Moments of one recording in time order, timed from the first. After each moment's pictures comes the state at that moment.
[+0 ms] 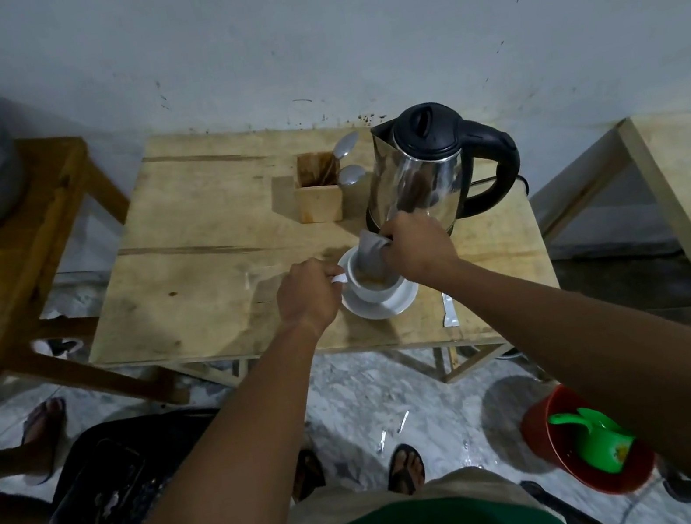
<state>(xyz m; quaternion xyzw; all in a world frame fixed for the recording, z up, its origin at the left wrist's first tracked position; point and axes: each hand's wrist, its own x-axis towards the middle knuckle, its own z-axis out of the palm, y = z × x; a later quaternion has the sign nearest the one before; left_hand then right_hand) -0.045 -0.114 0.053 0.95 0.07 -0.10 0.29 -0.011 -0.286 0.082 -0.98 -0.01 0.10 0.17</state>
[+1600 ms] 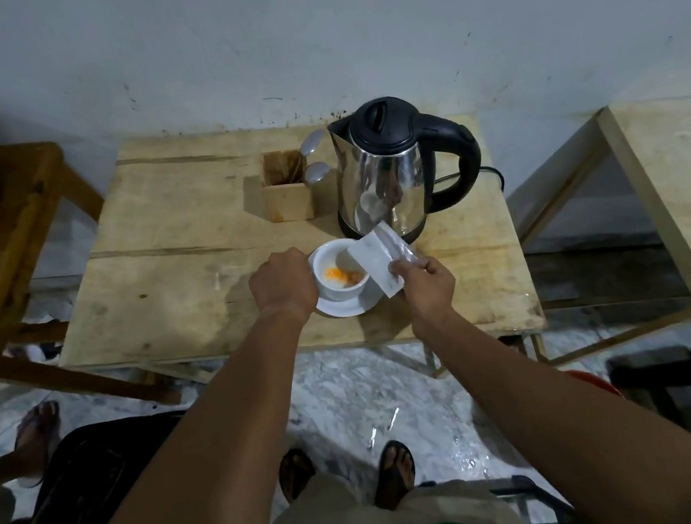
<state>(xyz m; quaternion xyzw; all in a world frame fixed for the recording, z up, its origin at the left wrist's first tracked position) -0.040 -0.148 0.072 0.99 0.08 -0.11 0.09 -0.069 -0.322 0.027 -0.58 0.41 0.01 0.71</state>
